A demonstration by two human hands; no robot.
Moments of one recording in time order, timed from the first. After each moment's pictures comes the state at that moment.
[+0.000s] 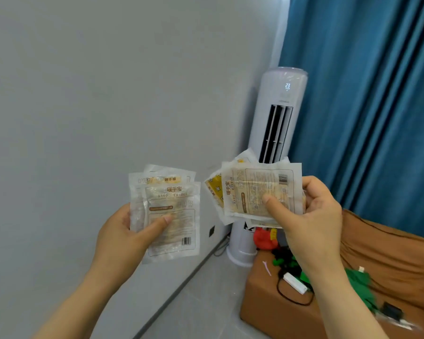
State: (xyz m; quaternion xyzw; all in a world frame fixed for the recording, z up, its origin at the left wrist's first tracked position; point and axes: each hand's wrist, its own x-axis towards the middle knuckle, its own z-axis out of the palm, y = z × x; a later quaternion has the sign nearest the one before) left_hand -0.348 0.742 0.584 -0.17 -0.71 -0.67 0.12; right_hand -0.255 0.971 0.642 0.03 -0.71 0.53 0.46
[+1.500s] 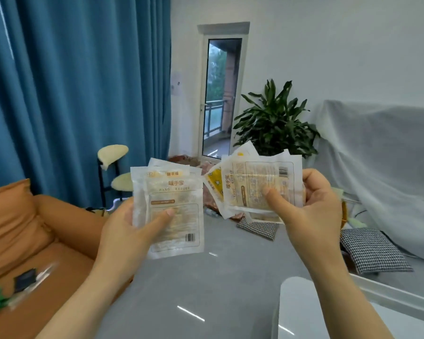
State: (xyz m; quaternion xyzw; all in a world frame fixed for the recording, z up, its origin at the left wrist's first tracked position) left_hand 0.037 1.387 0.562 -0.67 -0.35 -0.50 -0.42; right_hand 0.253 1.279 0.601 -0.53 -0.46 0.04 0.71
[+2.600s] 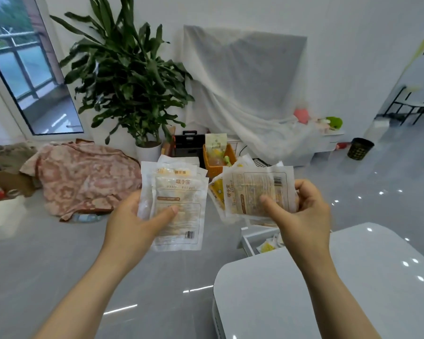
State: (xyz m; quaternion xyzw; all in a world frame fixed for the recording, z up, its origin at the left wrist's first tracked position) left_hand 0.521 1.683 0.485 -0.76 -0.19 -0.24 -0.57; right_hand 0.619 1.458 0.503 -0.72 -0.16 -0.12 0.66
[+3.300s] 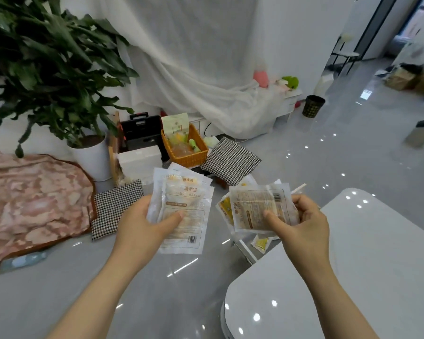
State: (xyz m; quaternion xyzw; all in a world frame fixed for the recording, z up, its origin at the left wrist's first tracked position) left_hand 0.786 1.826 0.424 -0.81 -0.12 -0.07 -0.56; right_hand 0.809 1.572 0.428 -0.81 0.02 -0.16 0.57
